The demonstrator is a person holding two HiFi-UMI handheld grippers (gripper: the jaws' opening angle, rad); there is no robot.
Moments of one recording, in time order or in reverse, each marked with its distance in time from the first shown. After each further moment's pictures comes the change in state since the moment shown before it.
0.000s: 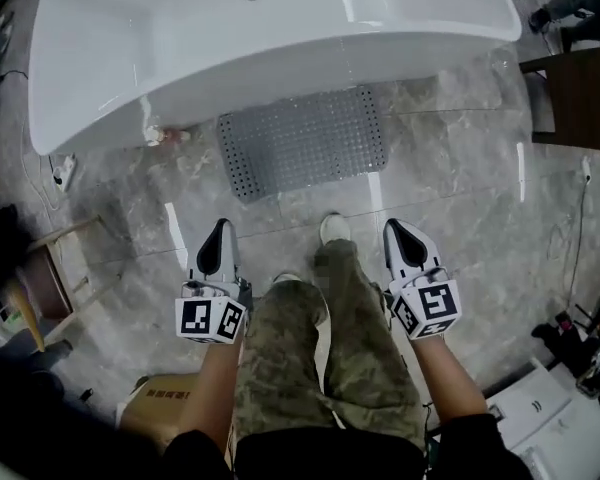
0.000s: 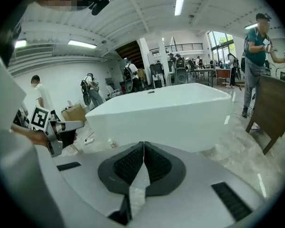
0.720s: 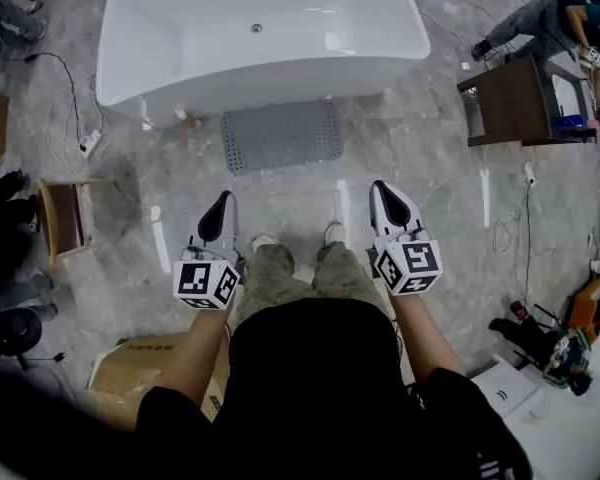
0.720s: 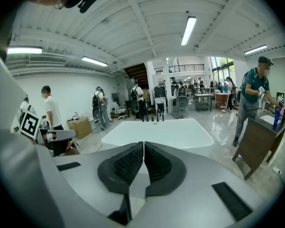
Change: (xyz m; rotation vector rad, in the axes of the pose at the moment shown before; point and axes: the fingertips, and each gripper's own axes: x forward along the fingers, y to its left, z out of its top) left arm -0.281 -0.201 0.238 0.058 -0.130 -0.067; right arm -0.340 0.102 0.226 -0.099 -0.200 -0.015
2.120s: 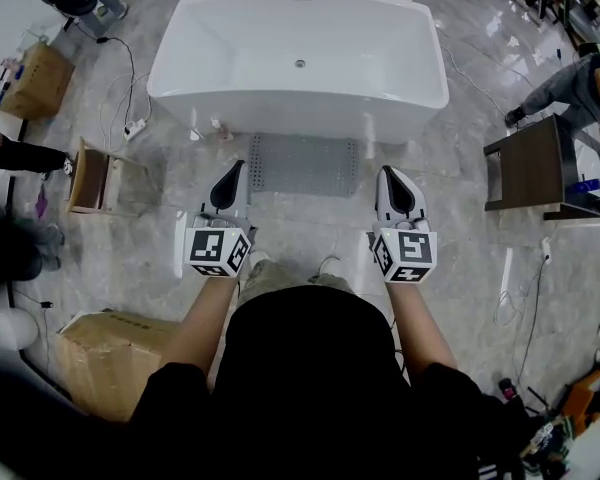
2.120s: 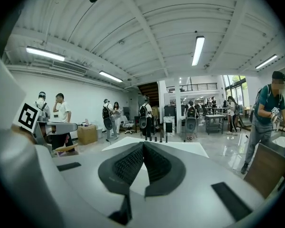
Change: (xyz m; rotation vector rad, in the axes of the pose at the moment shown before) left arm 0.020 -0.137 0.067 0.199 -0.215 0.185; right arm -0.046 -0.095 0.074 -0.139 -0.217 0.130
